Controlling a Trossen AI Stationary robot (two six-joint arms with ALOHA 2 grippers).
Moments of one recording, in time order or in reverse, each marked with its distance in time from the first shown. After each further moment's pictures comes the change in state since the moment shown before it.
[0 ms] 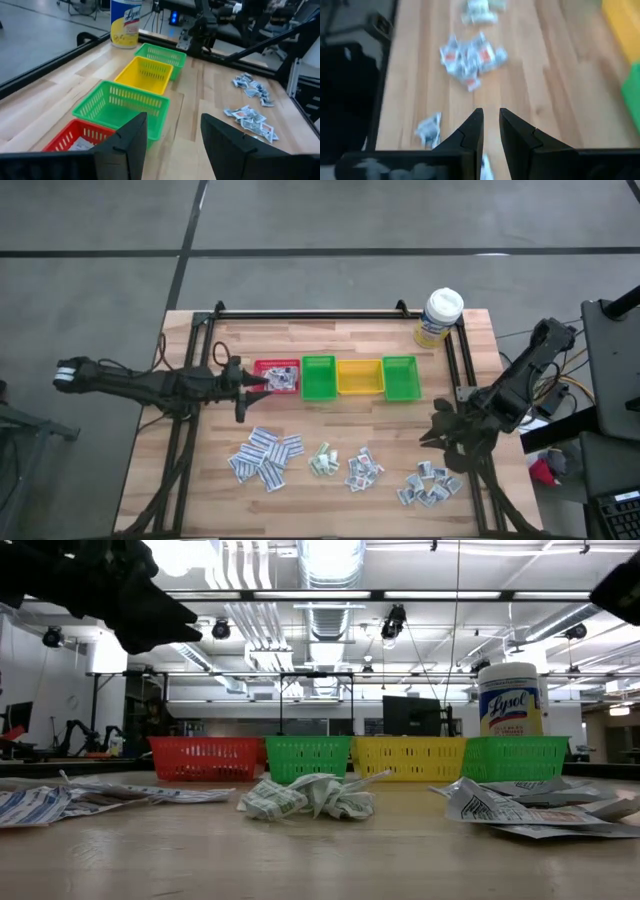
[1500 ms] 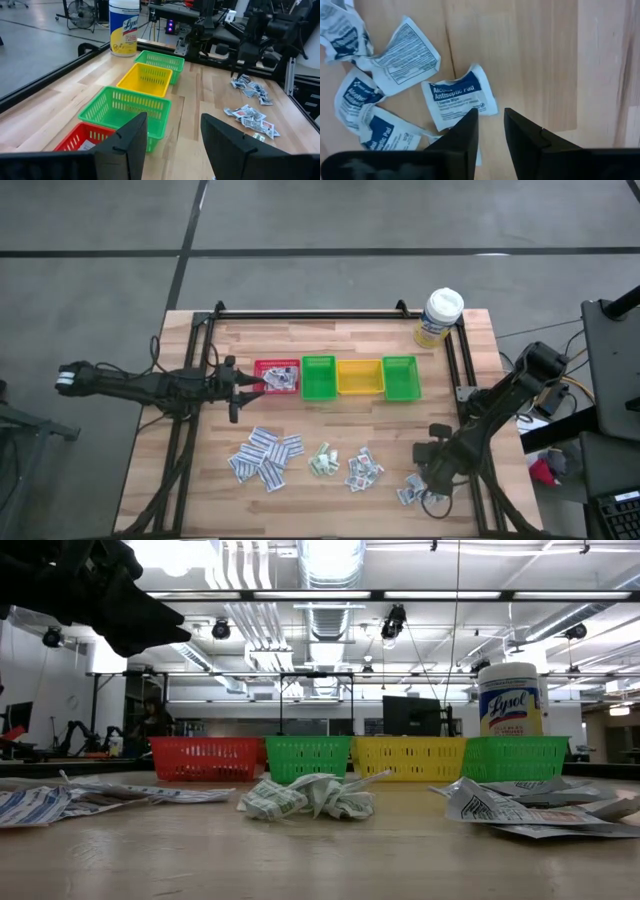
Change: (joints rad) left arm 0.000 -0.129 -0.066 -0.014 0.005 0.061; right arm -0.010 0.578 0.070 -0.077 -0.352 0.127
